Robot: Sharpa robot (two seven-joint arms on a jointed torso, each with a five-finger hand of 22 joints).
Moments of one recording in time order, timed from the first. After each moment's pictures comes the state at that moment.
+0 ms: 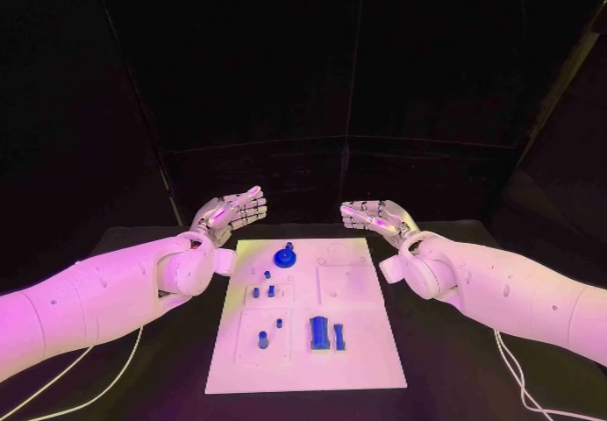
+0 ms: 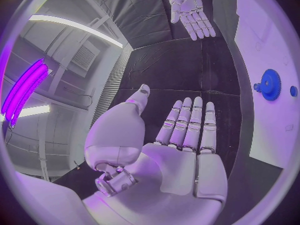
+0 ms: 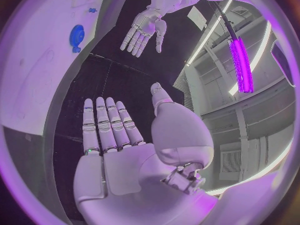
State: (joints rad) left arm 1.17 -0.70 -0.11 1.19 0.11 -0.21 0.46; left_hand 0.92 -0.01 0.18 -0.01 0.01 0.70 0.14 0.03 0.02 0.71 0.12 0.12 0.02 0.61 0.11 0.22 0.12 0.15 0.52 0.19 0.02 0.21; right arm 1.10 -0.57 -0.04 1.08 -0.32 -0.26 0.41; right_hand 0.98 0.01 -0.01 0.01 0.14 0.67 0.15 0.02 0.07 0.74 0.11 0.12 0.02 0.74 0.10 0.02 0.10 0.15 0.57 0.19 0.21 0.02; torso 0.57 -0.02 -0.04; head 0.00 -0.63
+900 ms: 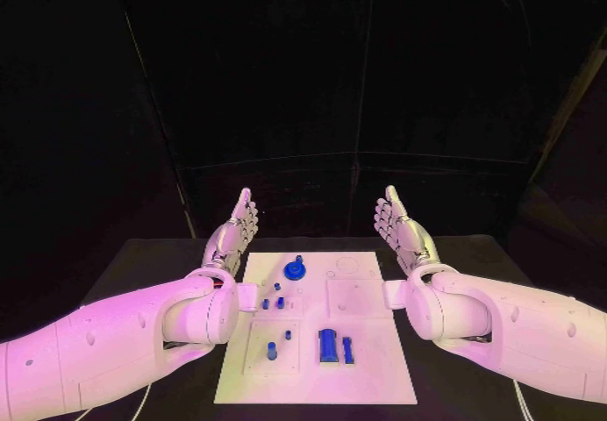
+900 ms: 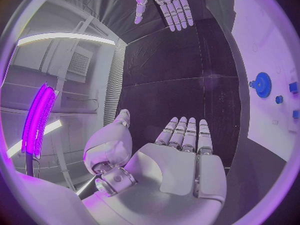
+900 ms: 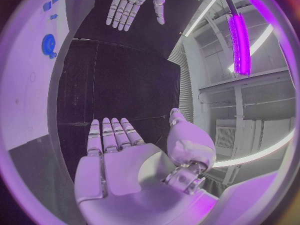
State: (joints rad) left arm 1.05 -0.78 0.00 1.57 0.03 -0.72 0.49; left_hand 0.30 0.00 0.02 0.00 0.00 0.23 0.01 0.00 0.00 0.23 0.00 0.01 0.00 0.20 0.00 0.03 0.00 0.02 0.17 0.02 0.00 0.03; right arm 1.05 -0.78 0.00 1.57 -0.03 -0.73 0.49; right_hand 0.32 0.00 0.00 0.00 0.01 0.22 0.01 0.00 0.00 0.24 0.00 0.01 0.00 0.24 0.00 0.00 0.00 0.03 0.19 0.02 0.03 0.00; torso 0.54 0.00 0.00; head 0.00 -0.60
